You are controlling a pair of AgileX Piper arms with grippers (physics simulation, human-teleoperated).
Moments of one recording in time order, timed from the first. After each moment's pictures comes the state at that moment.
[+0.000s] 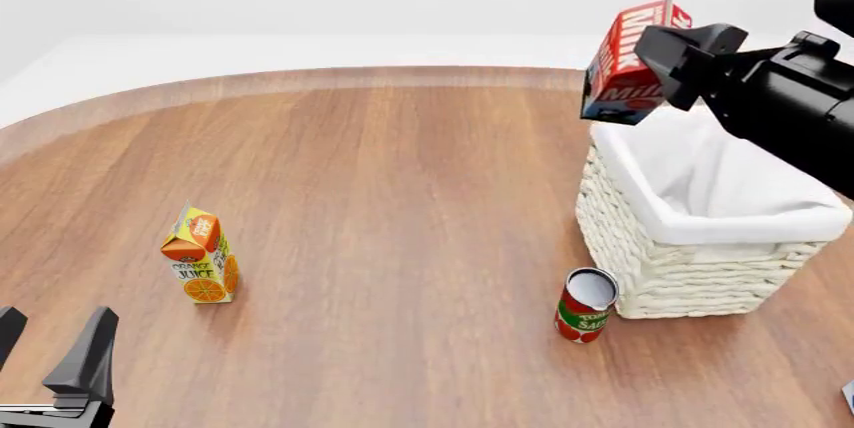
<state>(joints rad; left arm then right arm) 0.00 0.01 0.00 0.00 0.00 0.34 0.94 -0.93 0.15 0.39</state>
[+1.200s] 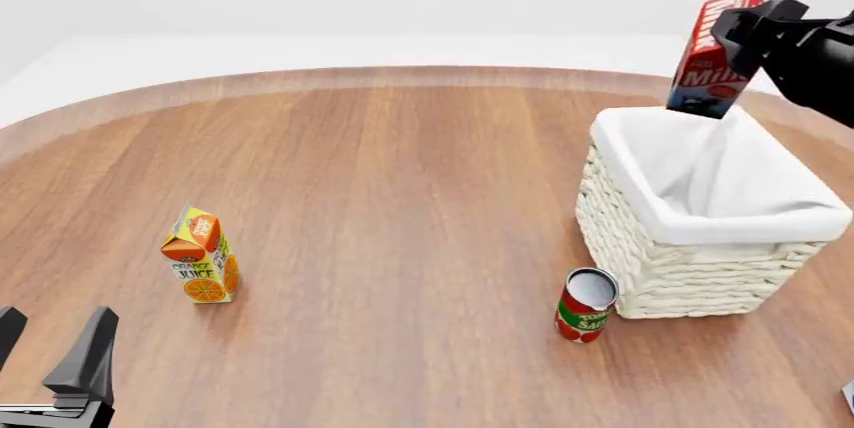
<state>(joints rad) 0.00 0.01 0.00 0.00 0.00 0.07 1.05 -1.03 0.24 0.37</state>
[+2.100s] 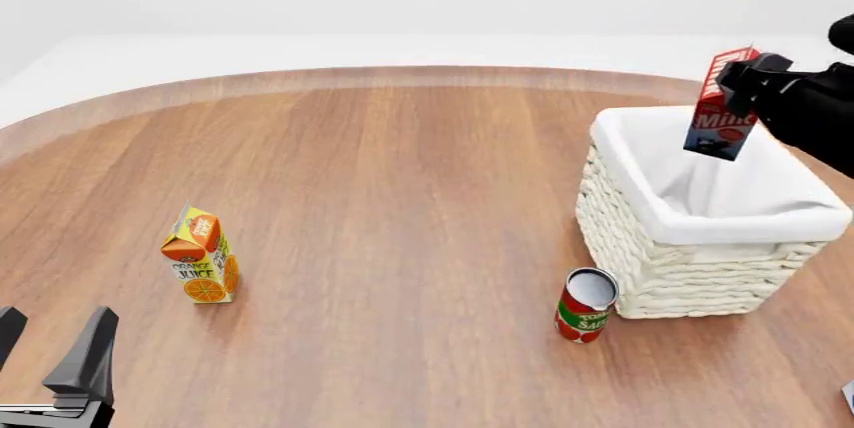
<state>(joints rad) 0.00 0.01 0.00 0.00 0.00 -0.05 1.14 -0.92 0.13 0.37</state>
